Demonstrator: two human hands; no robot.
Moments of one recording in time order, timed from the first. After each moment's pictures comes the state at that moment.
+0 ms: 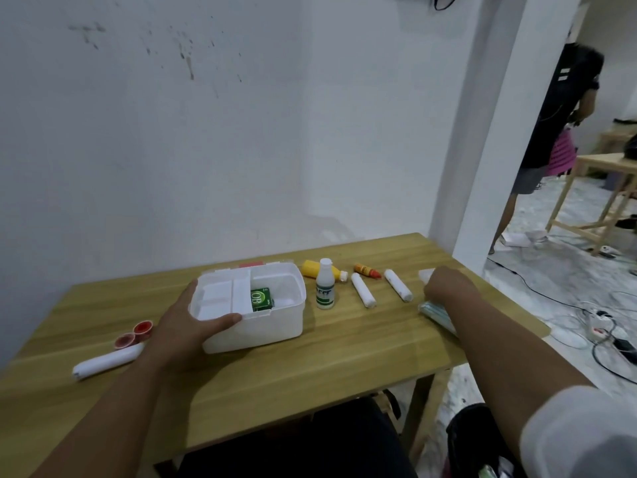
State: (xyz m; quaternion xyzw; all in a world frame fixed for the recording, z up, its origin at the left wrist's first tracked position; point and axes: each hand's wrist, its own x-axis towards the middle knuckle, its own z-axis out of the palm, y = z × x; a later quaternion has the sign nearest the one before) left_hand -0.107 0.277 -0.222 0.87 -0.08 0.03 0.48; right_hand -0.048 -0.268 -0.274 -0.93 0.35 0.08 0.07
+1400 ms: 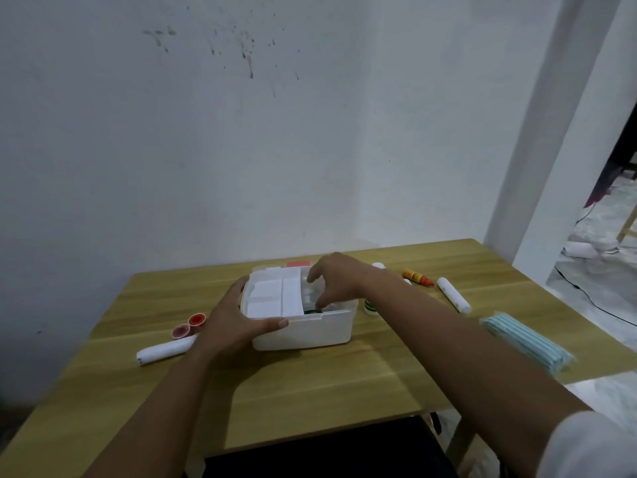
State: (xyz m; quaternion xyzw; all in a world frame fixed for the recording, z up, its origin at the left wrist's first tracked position) left_hand -0.090 0.290 -0.232 0.86 -0.08 0.03 0.50; right_hand -0.047 0.049 -0.170 -0.98 -0.19 0.03 0.07
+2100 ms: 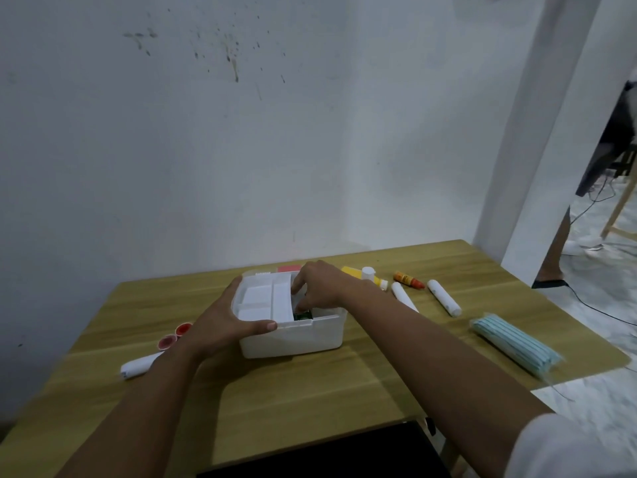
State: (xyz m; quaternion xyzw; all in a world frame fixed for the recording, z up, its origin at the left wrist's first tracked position) left_hand -0.069 0.296 -0.222 0.86 -0.16 -0.04 0.49; right_hand -0.034 0.061 -0.185 -0.97 -0.18 0.01 0.16
